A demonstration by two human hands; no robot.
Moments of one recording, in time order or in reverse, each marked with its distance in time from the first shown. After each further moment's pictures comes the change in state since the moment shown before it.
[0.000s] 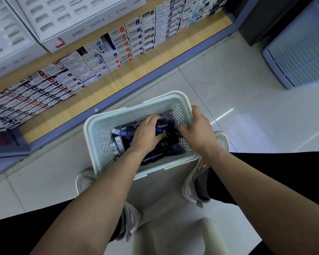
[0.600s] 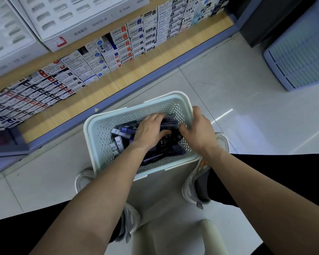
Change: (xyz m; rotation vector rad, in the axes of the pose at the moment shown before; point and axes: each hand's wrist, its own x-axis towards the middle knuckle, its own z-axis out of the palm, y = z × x) left_hand 0.017 0.004 -0.002 0.118 -0.065 0.072; right_hand 0.001 -0.003 0.000 0.015 0.009 -0.006
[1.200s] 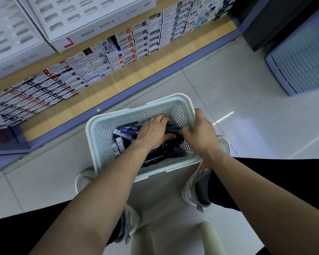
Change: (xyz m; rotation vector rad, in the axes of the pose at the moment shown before) left_hand 0.005 0.007 -0.004 0.102 -0.094 0.026; right_hand 0.001 -0.001 0.000 -0.002 -0.008 0.005
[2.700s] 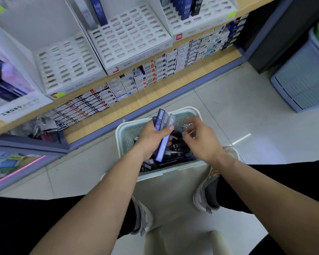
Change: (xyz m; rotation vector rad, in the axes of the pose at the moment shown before) left_hand -0.092 0.037 -0.105 -1.243 0.185 -0.385; right_hand -0.044 -0.062 -0.035 0.080 -0.093 -0.153
